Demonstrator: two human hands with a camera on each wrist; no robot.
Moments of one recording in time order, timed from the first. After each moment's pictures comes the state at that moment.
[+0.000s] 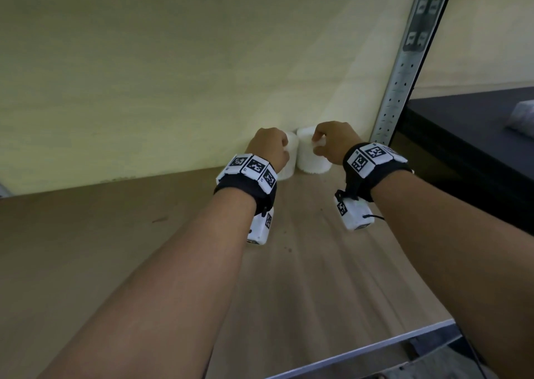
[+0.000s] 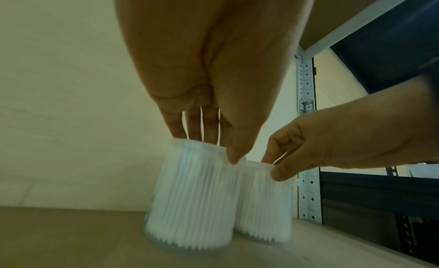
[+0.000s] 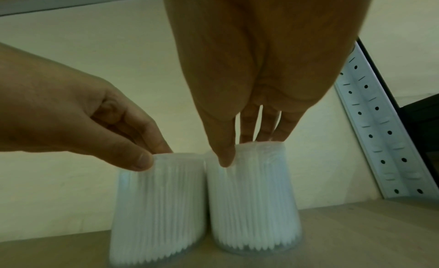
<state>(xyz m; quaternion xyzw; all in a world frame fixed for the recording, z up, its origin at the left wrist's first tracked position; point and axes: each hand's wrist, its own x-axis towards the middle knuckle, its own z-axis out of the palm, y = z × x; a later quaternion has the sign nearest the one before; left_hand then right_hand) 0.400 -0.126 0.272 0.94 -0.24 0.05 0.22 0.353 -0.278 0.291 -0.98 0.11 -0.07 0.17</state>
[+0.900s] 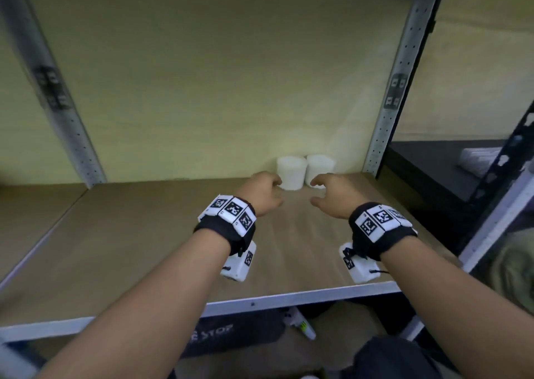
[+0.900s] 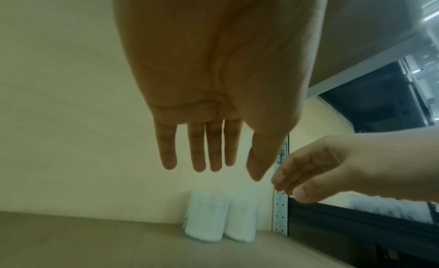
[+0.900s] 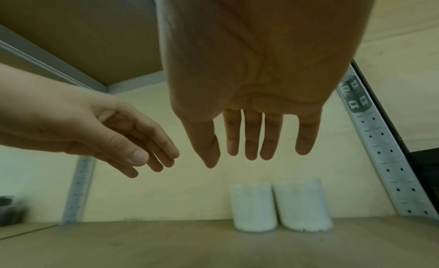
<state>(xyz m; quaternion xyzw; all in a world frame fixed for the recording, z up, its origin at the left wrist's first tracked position) 0.221 -0.017 0.332 0.94 -0.24 0.00 0.24 0.188 -0.207 0.323 -0.98 0.03 -0.06 0.16</state>
